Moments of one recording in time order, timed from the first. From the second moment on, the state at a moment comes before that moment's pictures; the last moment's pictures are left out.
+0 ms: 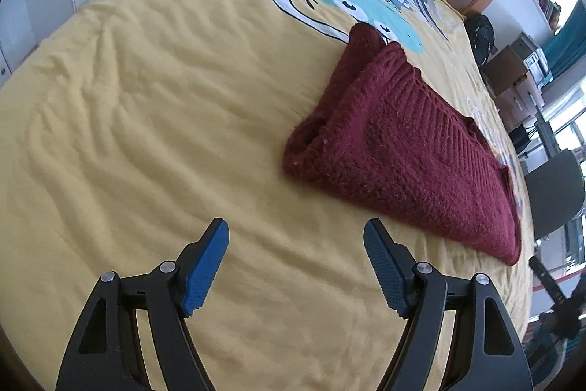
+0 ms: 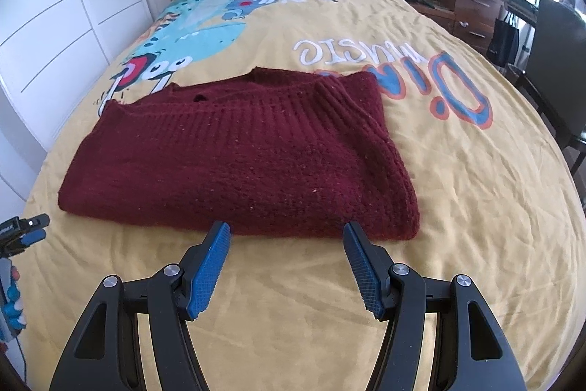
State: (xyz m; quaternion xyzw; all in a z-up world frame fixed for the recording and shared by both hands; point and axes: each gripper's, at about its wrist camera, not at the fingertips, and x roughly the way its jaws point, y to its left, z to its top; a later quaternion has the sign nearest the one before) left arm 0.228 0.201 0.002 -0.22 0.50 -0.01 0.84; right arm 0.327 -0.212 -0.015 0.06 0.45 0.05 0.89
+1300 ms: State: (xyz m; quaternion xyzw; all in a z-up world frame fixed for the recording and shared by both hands) left arm 0.343 0.208 -0.050 -0.45 0.44 -0.06 0.78; right arm 0.347 -0.274 -0.047 0.06 0.47 0.00 0.88
